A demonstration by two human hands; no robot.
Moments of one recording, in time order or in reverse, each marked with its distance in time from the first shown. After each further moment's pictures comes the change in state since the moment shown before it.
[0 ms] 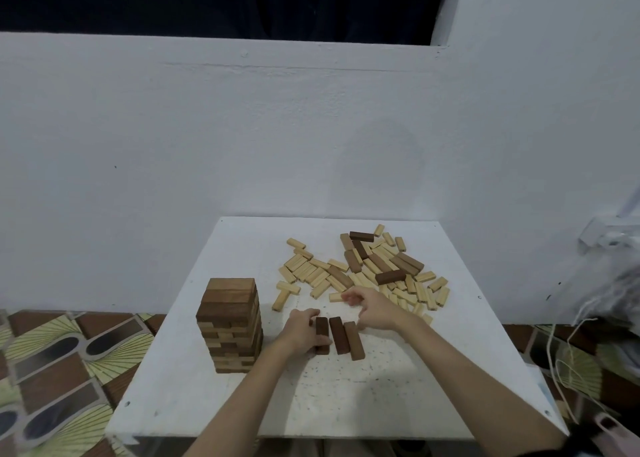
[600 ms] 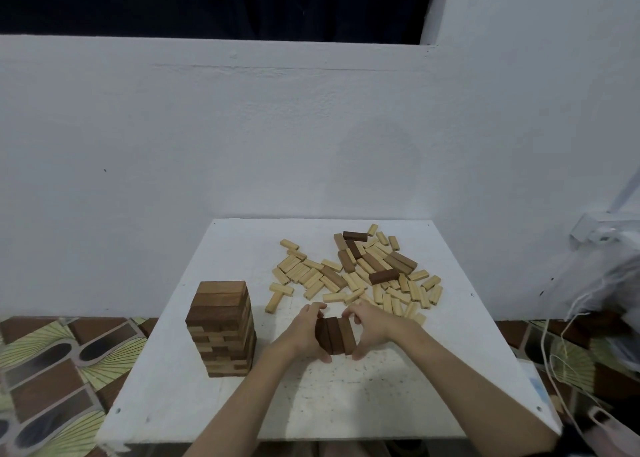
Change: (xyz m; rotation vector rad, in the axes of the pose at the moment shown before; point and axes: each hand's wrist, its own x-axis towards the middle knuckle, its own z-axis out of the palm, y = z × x) left_hand 0.000 0.009 0.008 0.135 -0.053 0.193; right_hand -0.007 0.015 0.005 -0.366 -0.146 0.082
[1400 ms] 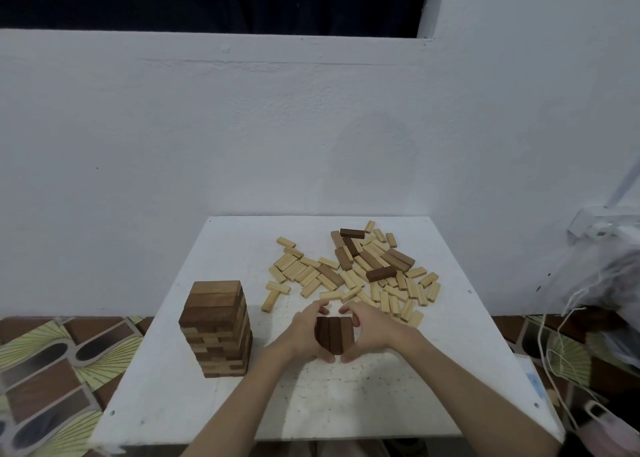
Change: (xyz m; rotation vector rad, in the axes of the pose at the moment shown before) left_hand 0.007 -0.009 0.008 -0.131 -0.011 0.051; right_hand -0.008 0.007 0.009 0.143 0.114 -0.110
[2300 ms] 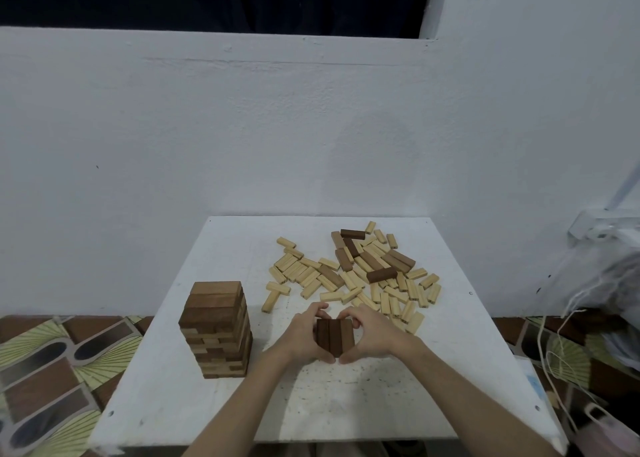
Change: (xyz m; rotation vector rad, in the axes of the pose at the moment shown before) left_hand -0.009 0.003 0.000 -0.065 0.028 0.032; right_hand 0.000 0.007 0.007 0.014 0.049 -0.032
